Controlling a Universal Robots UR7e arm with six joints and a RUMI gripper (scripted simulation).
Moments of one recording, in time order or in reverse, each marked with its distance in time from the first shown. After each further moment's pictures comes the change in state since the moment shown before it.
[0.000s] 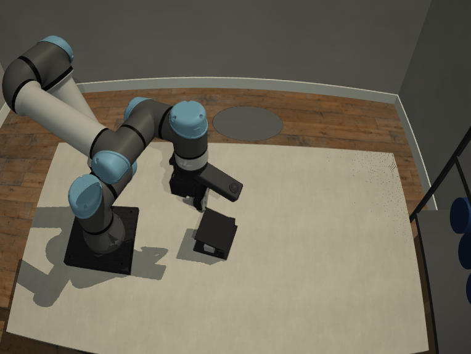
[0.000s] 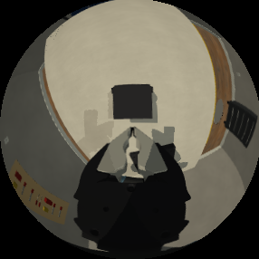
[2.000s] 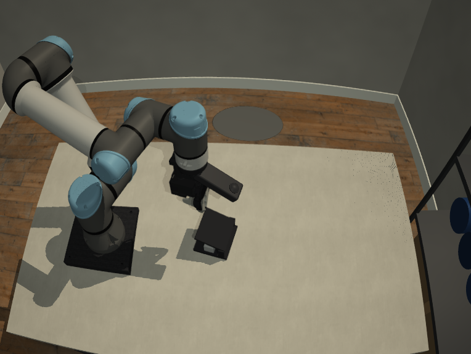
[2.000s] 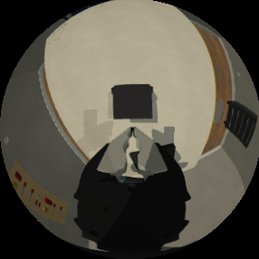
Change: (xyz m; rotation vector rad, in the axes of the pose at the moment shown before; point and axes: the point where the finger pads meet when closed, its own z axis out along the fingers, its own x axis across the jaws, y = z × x) arm 0.000 0.000 0.000 0.000 0.000 0.000
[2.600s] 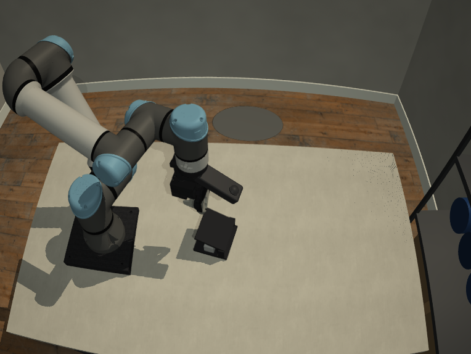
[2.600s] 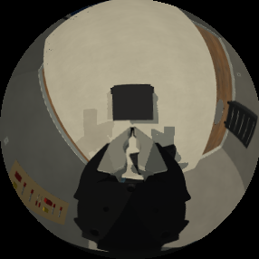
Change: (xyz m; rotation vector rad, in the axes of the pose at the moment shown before) arm 0.000 0.000 0.009 0.000 0.000 0.000
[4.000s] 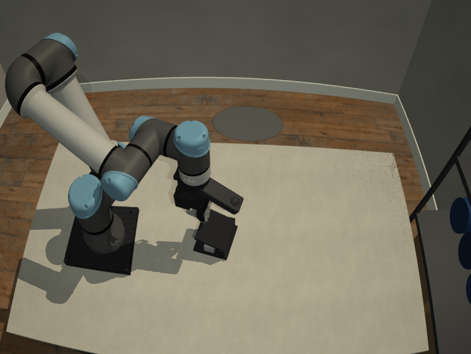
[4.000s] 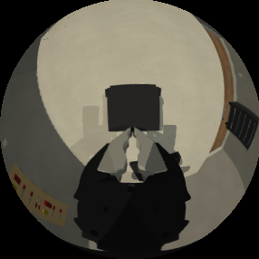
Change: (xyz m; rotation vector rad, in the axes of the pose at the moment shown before) arm -0.002 -0.003 0.052 0.000 0.000 0.000
